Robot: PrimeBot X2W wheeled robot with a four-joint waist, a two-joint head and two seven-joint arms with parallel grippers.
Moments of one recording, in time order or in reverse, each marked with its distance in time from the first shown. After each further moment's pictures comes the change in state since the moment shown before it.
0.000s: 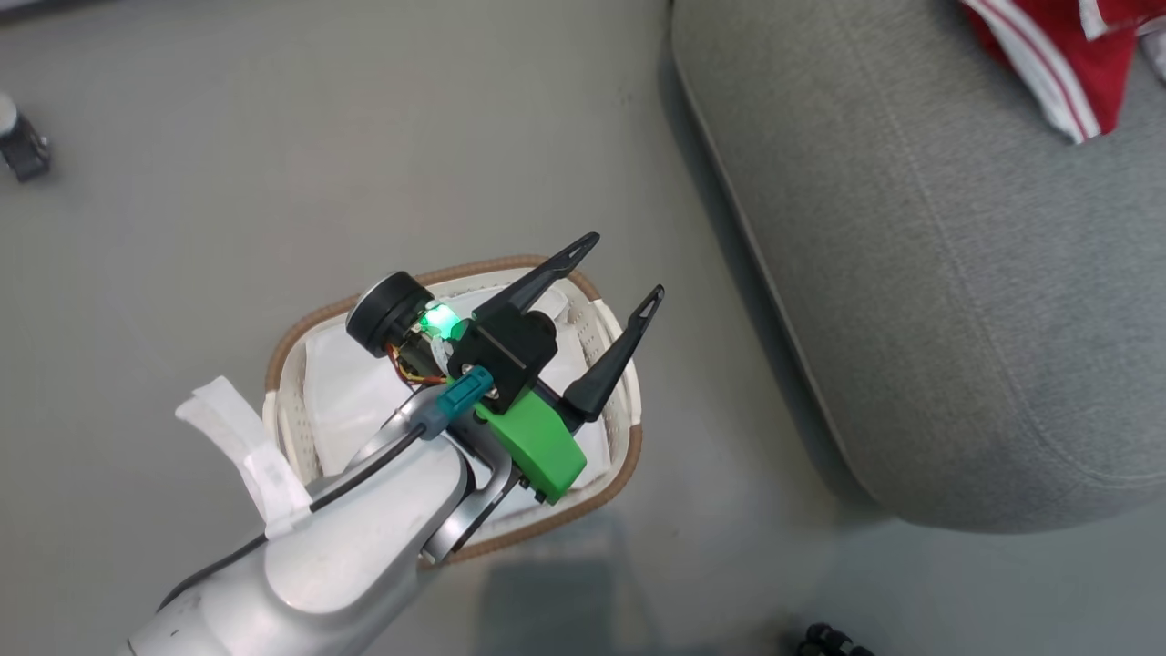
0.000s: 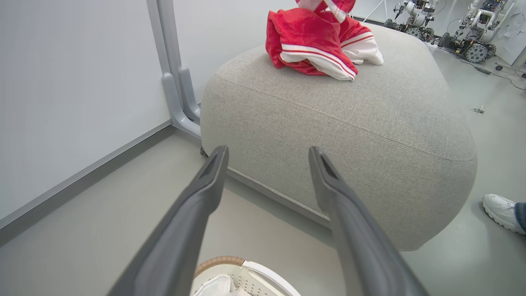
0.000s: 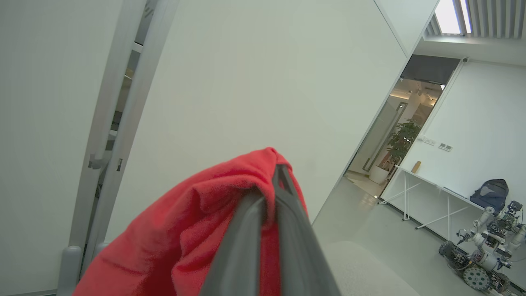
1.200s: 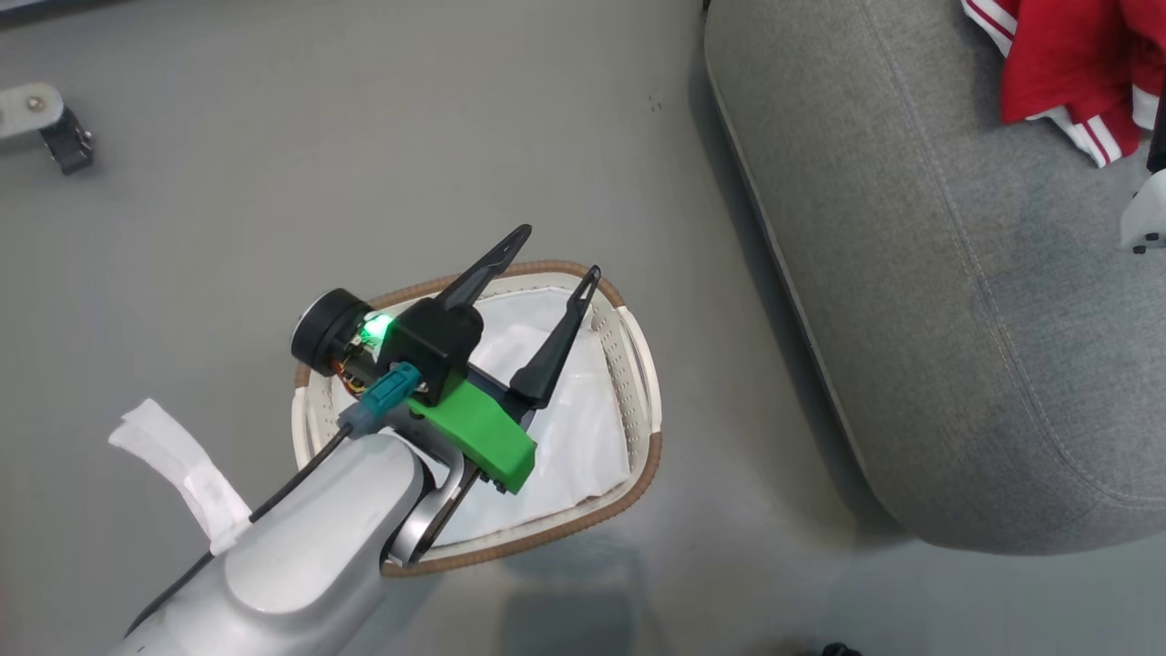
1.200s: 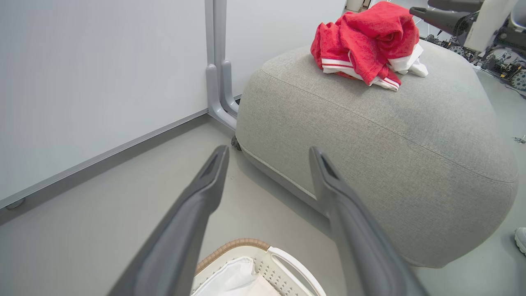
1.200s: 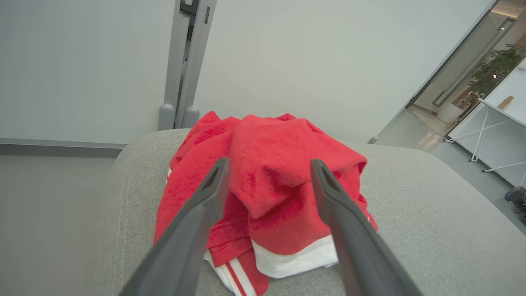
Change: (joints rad) left arm 0.045 0.036 0.060 0.009 -0.068 0.045 -0.058; right arm 0.470 0.214 -0.055 0.002 -0.053 0.000 -0.129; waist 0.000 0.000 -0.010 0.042
